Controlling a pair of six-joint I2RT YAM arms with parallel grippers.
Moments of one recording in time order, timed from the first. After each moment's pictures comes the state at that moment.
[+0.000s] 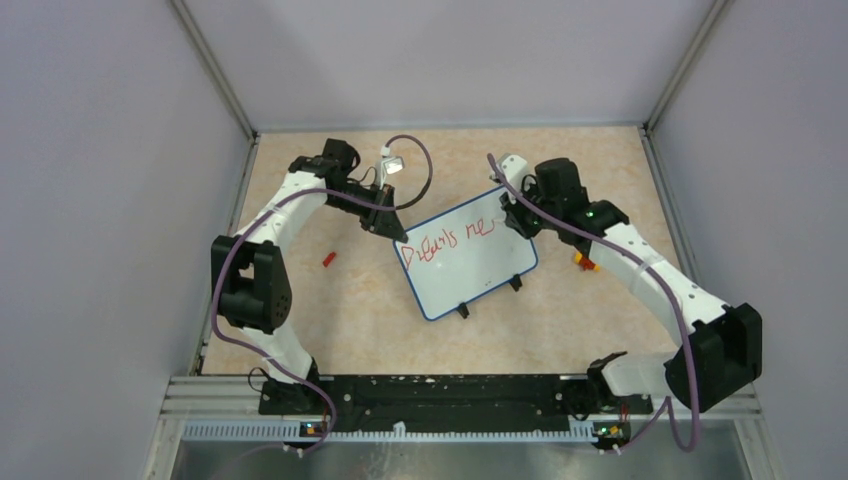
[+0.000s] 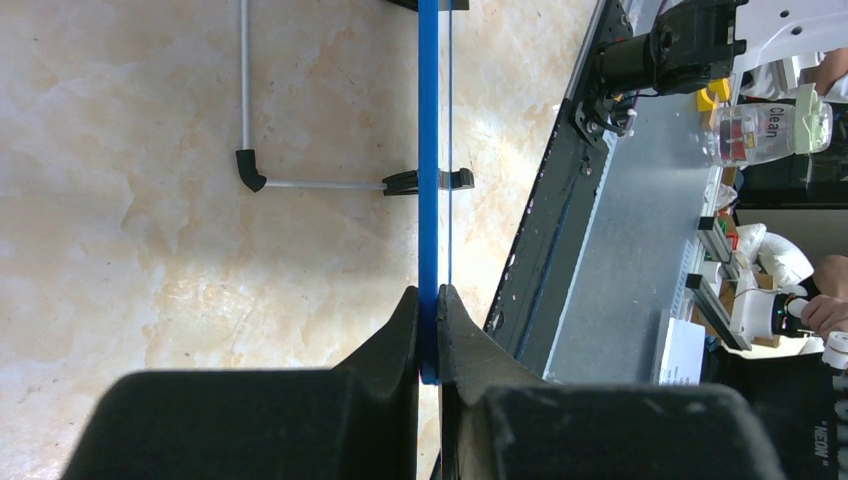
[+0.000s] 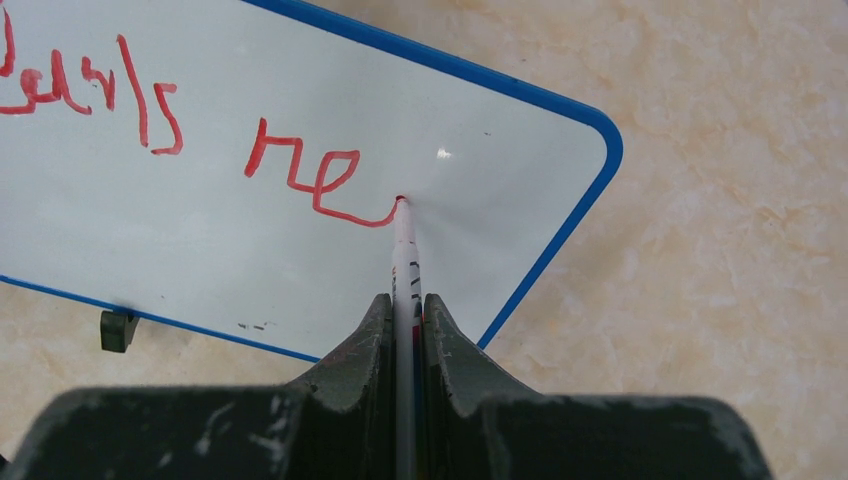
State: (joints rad) left arm -0.22 1.74 1.46 -0.99 1.03 0.34; right arm 0.47 1.29 1.10 -0.50 -0.15 -0.31
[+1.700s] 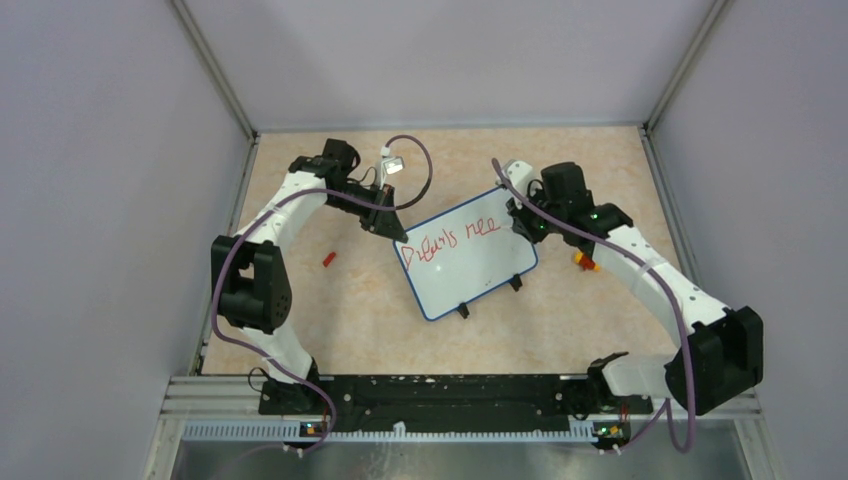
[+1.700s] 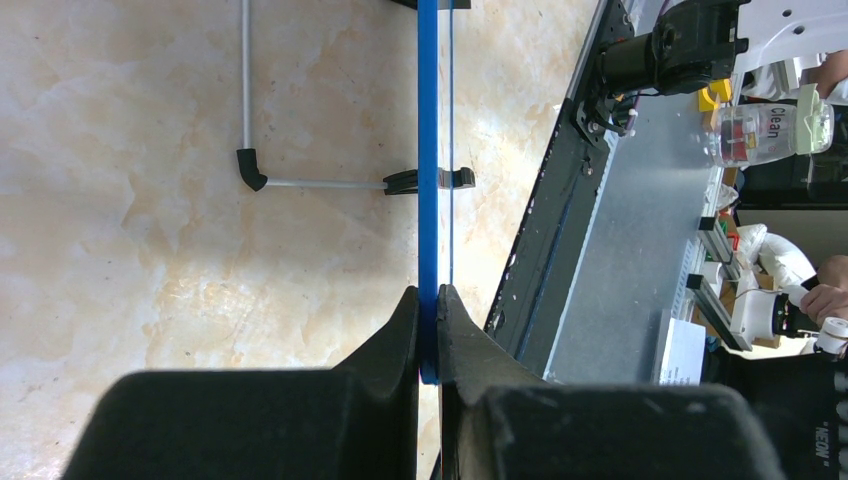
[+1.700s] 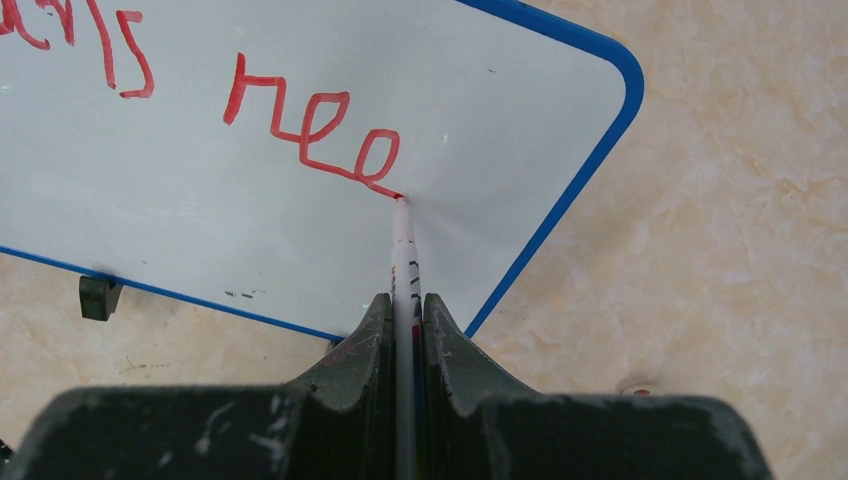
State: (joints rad) left arm -0.22 1.74 1.46 -0.99 1.02 0.34; right arm 0.43 1.28 1.07 -0.53 -0.17 -0.35
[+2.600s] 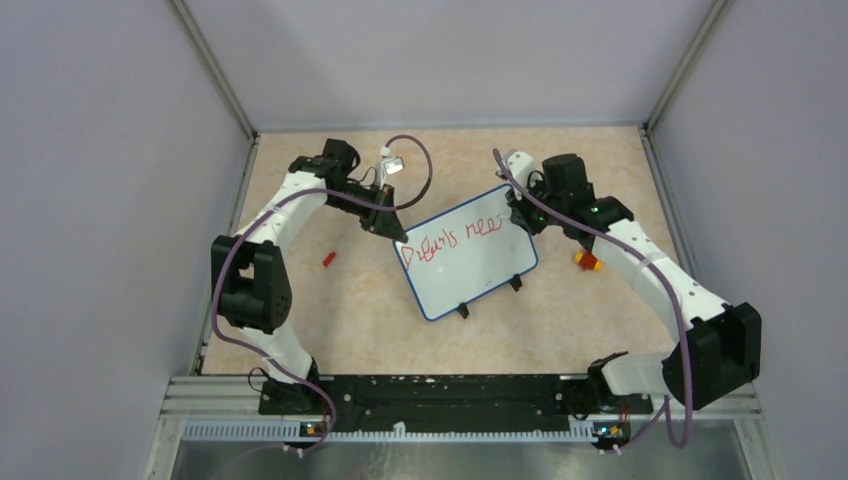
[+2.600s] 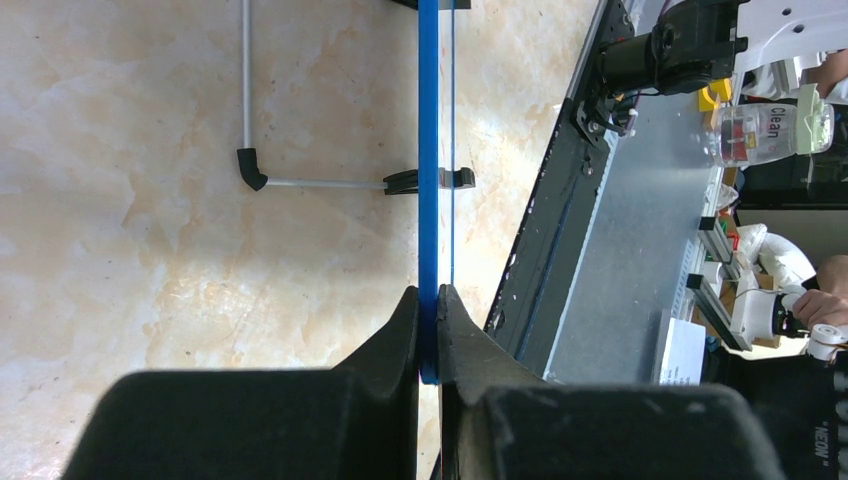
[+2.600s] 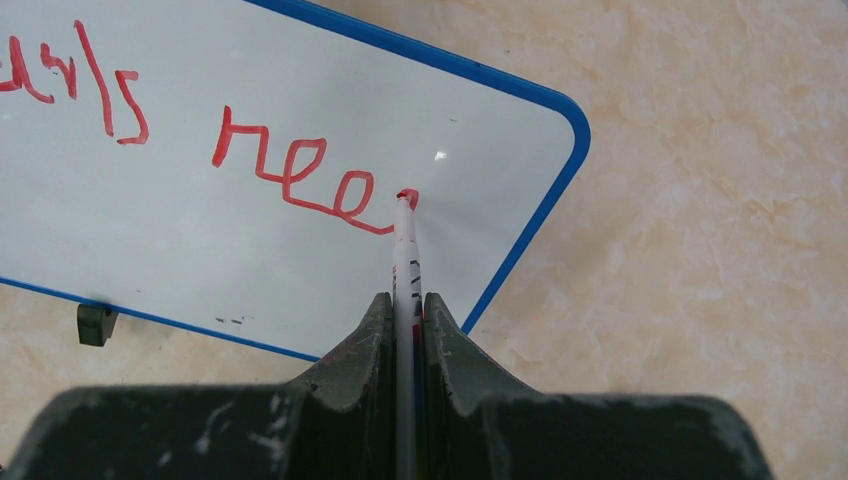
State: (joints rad) left arm -0.22 1.74 1.46 -0.99 1.03 0.34; right arm 0.42 1.31 1.13 -0.52 -0.19 -0.35
